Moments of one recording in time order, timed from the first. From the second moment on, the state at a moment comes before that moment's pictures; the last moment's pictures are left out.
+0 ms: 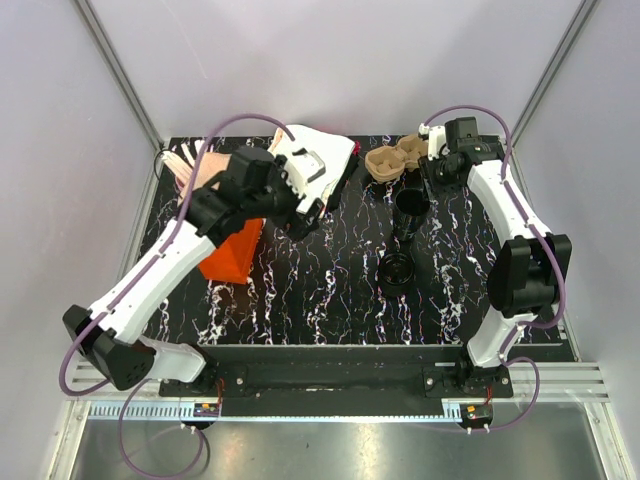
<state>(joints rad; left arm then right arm) -0.62 1.33 1.51 -0.74 0.24 0.24 0.11 1.77 1.64 -0.83 -0.13 -0.21</state>
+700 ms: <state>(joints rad) -0.62 1.34 1.37 -0.65 0.25 0.28 0.11 1.79 1.64 -0.83 -0.15 -0.20</state>
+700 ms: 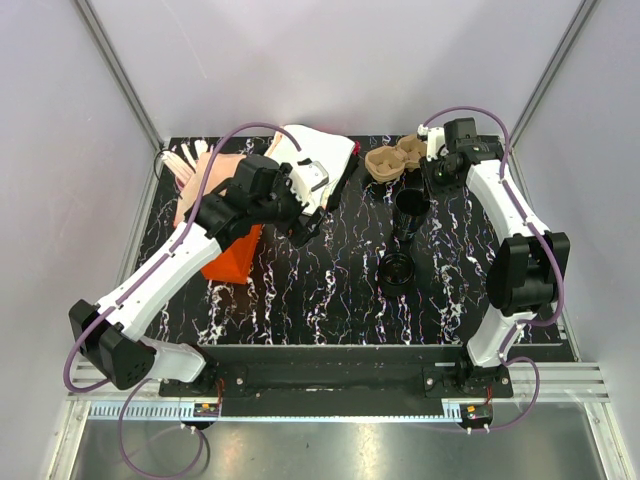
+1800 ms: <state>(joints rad) -0.62 1.34 1.37 -0.66 0.25 0.25 0.11 1.80 1.63 -0.83 -0.15 -0.19</state>
